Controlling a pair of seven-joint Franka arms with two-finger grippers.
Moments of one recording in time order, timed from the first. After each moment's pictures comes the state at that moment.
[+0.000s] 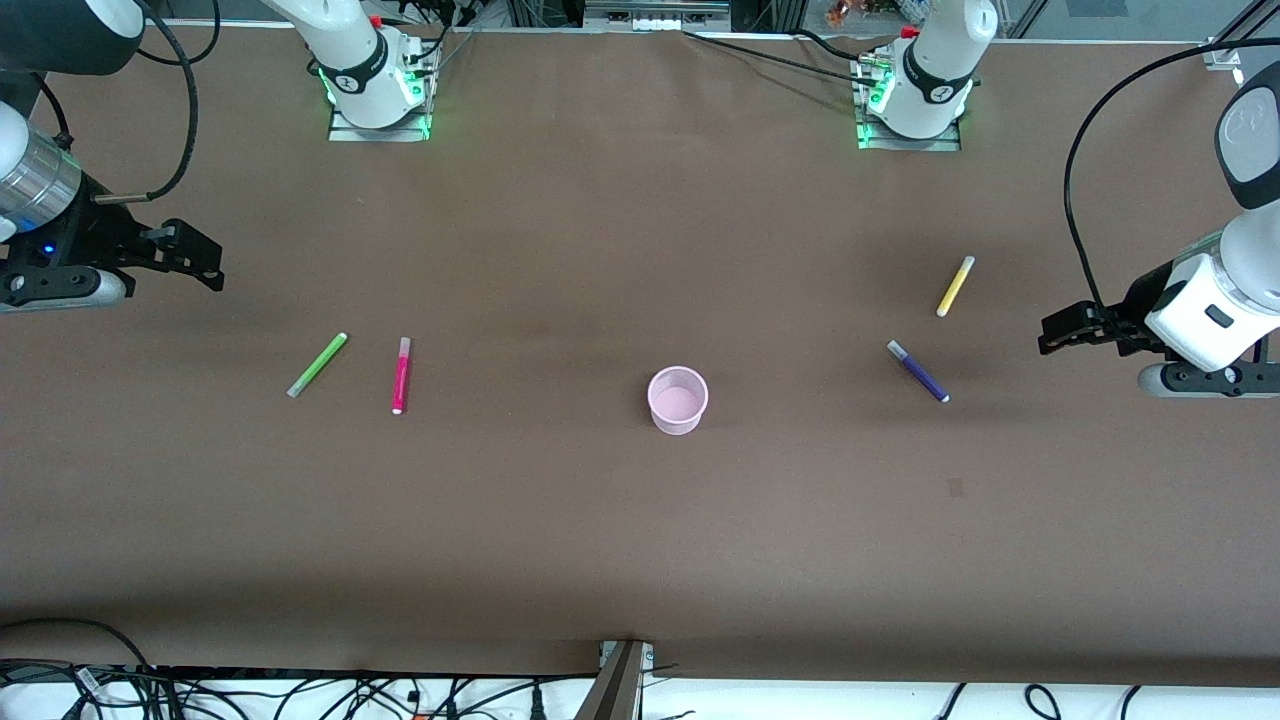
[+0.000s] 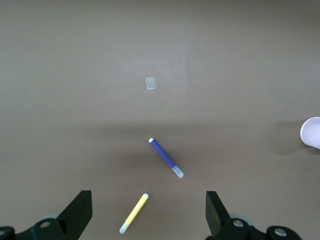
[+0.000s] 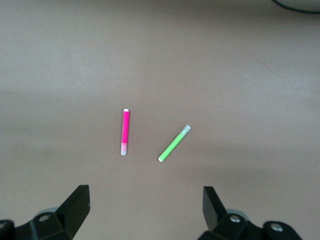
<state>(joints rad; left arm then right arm) 0.07 0.23 -0.08 -1.53 -0.03 1.72 -0.03 0.19 0.07 -0.12 -1.60 -0.02 1.70 -0.02</state>
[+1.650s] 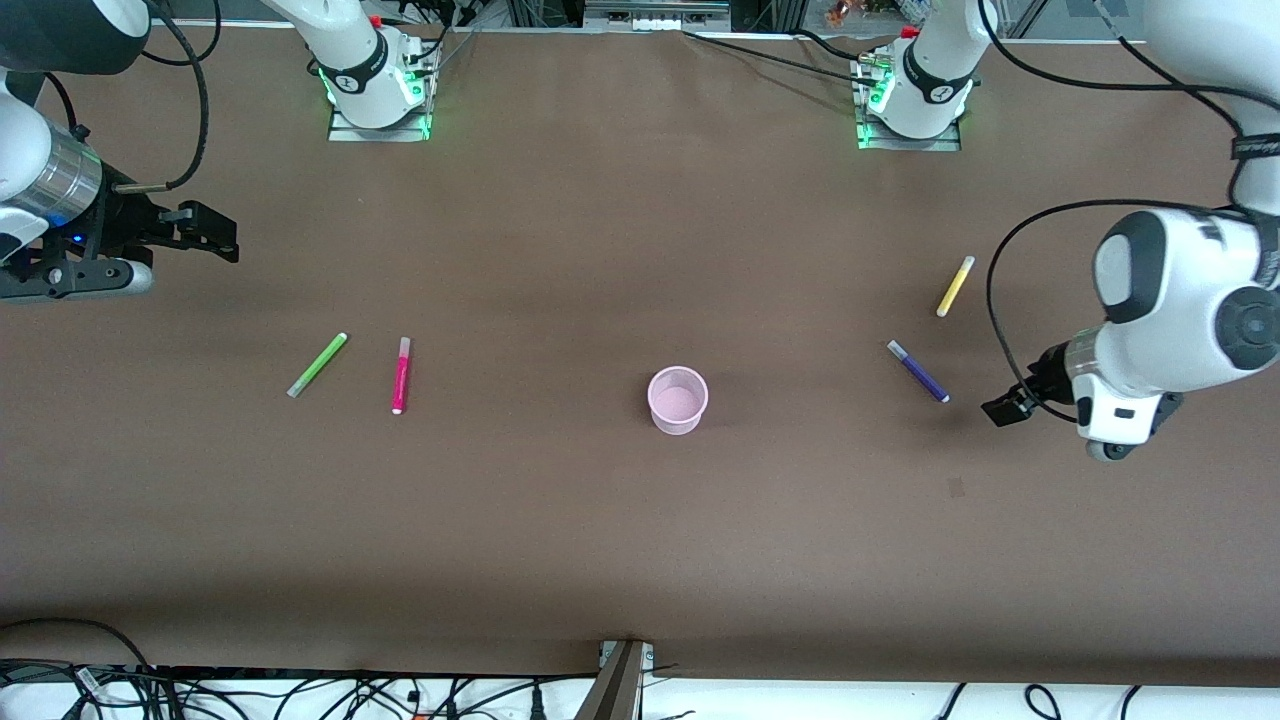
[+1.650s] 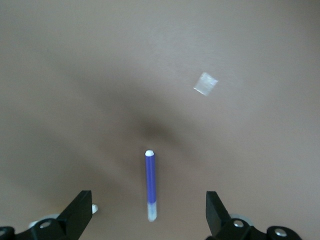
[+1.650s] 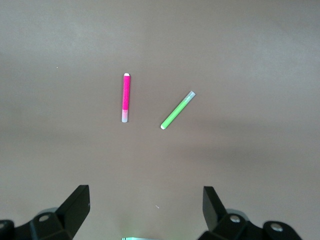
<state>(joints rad) 0.08 0.40 -0.08 -1.78 -0.03 2.06 -0.72 0.20 0.07 -0.12 -1.60 -0.02 1.56 -0.02</state>
